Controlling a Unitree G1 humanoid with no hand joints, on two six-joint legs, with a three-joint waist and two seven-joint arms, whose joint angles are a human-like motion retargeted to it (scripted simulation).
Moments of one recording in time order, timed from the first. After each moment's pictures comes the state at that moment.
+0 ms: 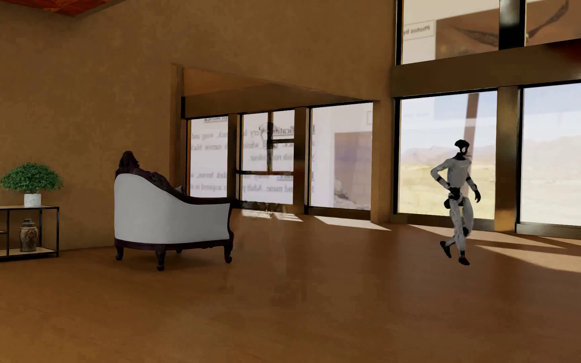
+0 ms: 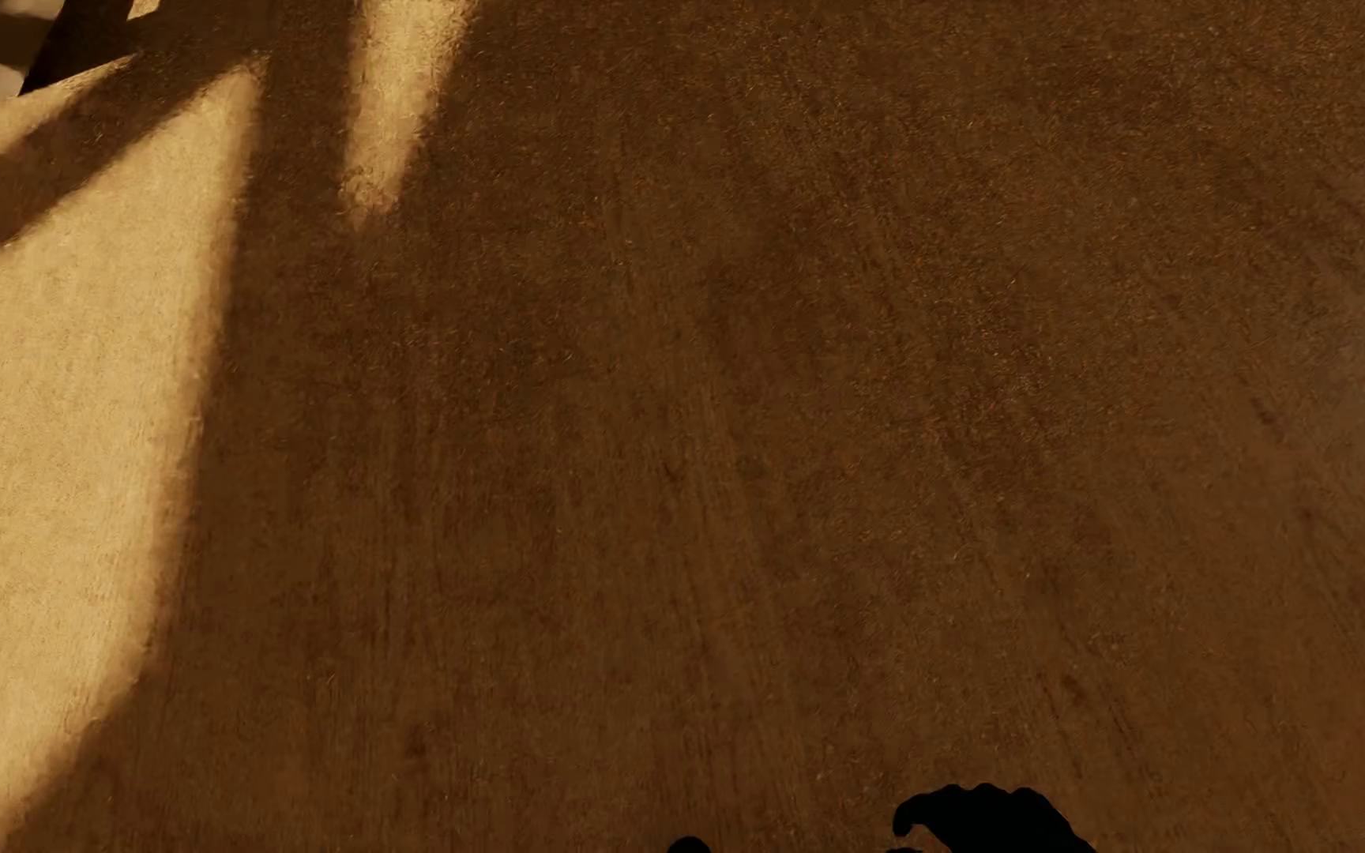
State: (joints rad) body -0.15 -0.25 -0.08 0.08 -0.01 0.01 0.08 -0.66 0.15 1.03 0.40 0.59 0.63 0.04 -0.29 0.53 -0.70 -0.23 -0.25 -0.12 0.27 0.21 -0.33 0.97 -0.91 0.18 0.05 -0.19 0.03
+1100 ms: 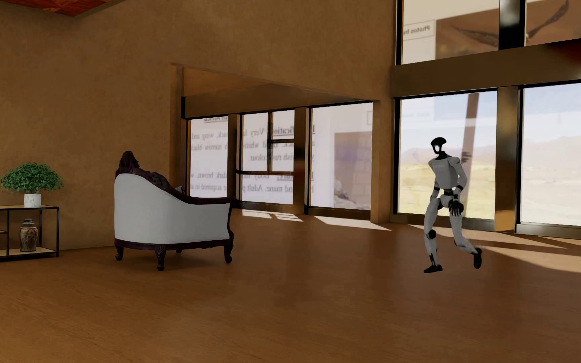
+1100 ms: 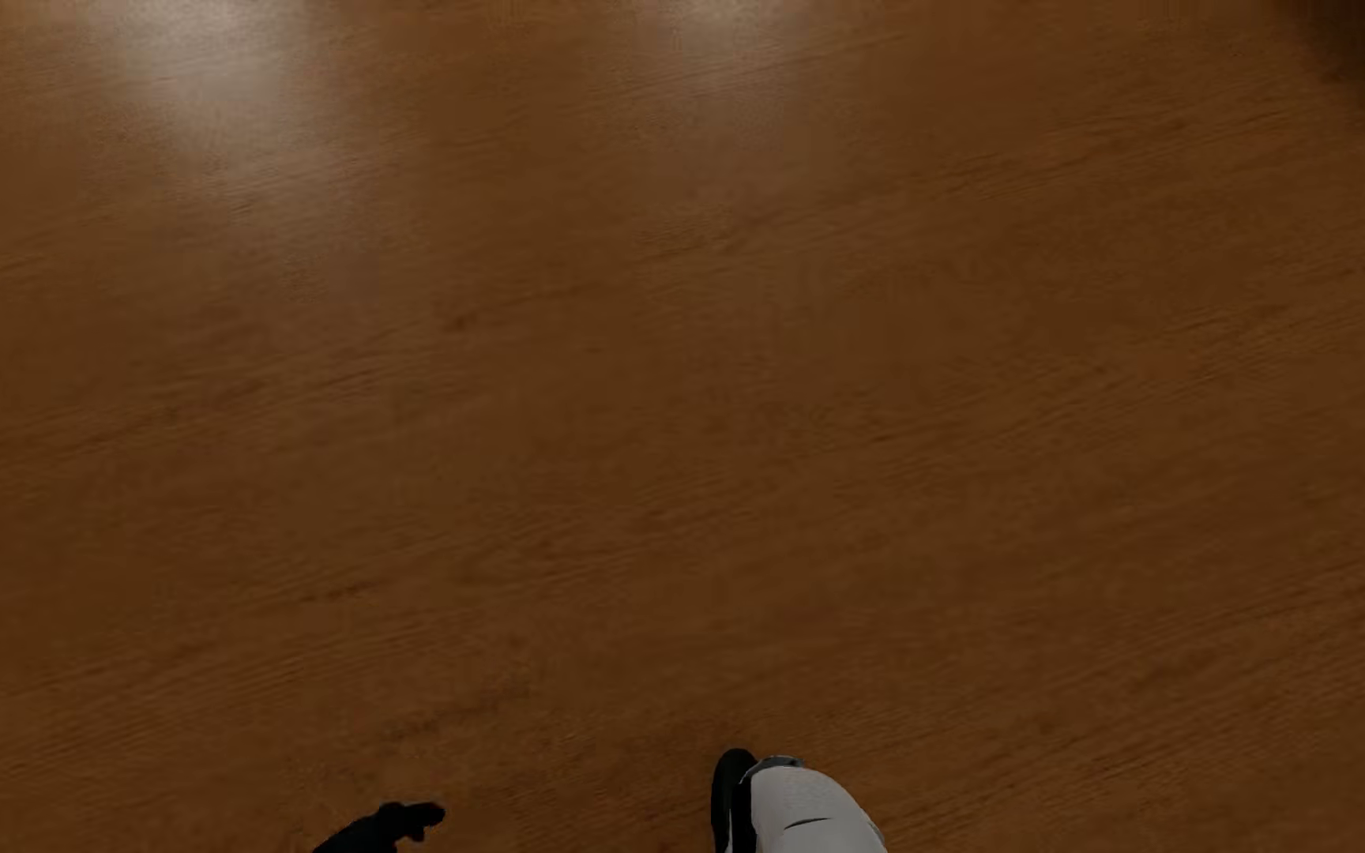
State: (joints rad) body -0.09 -0.45 -0.10 0.29 0.08 0.12 0.16 -0.23 0.24 1.20 0.57 0.16 0.27 -0.03 -0.12 0.19 -0.05 0.01 -0.11 -0.22 -0.24 0.48 0.81 0.84 -1.40 0.42 0.28 -0.04 0.24
